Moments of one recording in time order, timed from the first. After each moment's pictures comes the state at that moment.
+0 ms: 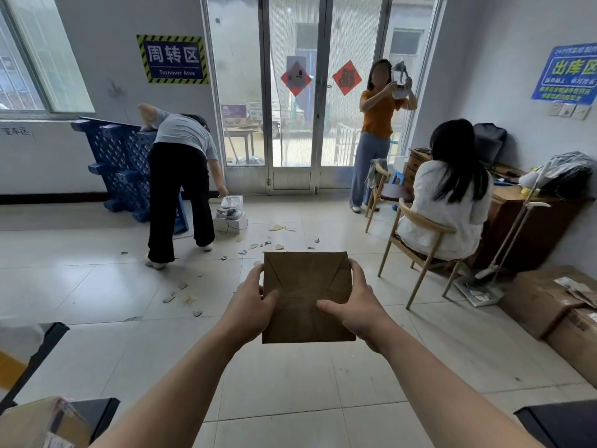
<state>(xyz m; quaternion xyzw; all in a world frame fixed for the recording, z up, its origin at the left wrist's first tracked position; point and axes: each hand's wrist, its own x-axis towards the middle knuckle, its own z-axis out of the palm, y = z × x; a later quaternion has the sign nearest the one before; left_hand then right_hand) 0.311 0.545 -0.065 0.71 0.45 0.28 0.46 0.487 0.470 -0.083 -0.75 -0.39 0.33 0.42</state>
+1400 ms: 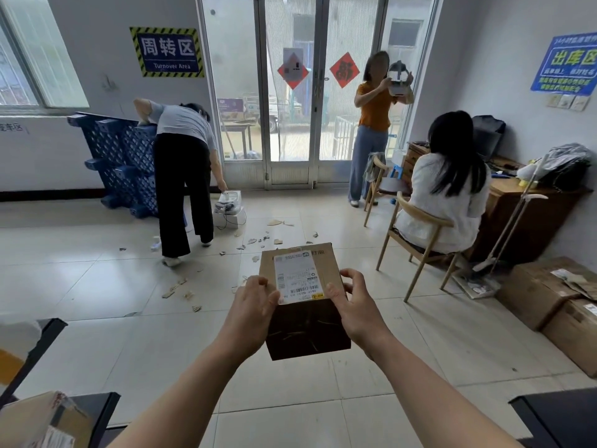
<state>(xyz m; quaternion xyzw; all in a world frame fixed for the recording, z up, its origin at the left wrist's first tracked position) 0.311 0.539 -0.096 0.76 0.45 0.29 0.35 0.477 0.453 -0.091 -0.70 -0.40 0.30 0.51</state>
